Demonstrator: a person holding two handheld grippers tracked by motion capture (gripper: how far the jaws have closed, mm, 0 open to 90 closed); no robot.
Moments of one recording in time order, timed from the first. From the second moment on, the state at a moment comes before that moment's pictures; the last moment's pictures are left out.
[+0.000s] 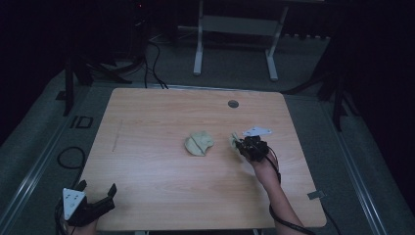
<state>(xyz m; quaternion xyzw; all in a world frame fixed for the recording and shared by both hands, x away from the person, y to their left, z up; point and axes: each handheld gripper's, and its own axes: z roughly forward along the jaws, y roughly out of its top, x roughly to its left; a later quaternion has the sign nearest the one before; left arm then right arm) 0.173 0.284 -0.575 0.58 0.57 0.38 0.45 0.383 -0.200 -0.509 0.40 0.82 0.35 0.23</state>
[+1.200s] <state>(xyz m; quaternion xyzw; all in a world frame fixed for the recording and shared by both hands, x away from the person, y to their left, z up) 0.174 0.282 -0.575 0.58 0.57 0.37 0.45 0.227 -0.164 -0.501 0.32 0.84 0.40 0.19</state>
